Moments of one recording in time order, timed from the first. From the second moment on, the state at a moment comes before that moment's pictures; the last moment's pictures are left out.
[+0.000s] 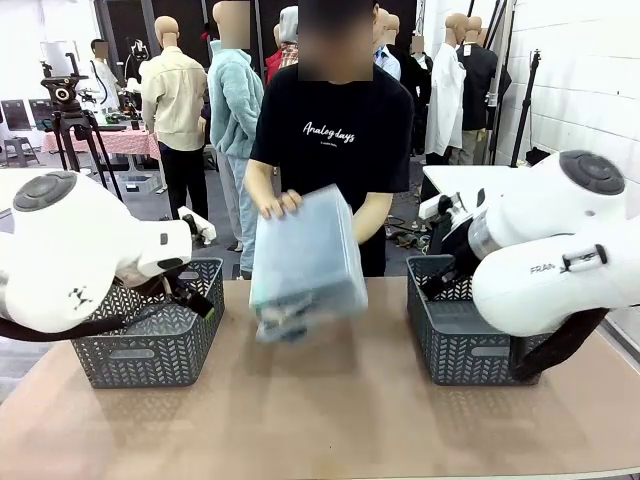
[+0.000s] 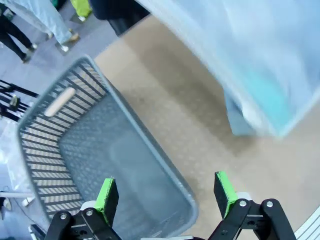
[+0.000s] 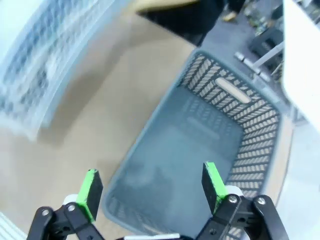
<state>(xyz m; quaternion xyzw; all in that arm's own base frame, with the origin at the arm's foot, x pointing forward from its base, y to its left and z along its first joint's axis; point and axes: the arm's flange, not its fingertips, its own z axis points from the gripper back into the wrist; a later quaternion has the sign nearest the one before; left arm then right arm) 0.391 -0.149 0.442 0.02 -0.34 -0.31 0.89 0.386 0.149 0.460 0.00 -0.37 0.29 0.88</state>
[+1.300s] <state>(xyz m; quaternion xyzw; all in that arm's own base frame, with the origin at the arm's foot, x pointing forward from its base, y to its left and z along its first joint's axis) 0.343 -0.127 0.548 0.03 -0.41 -0.29 0.87 0.357 0.102 0.535 0.04 -0.41 0.23 0.88</state>
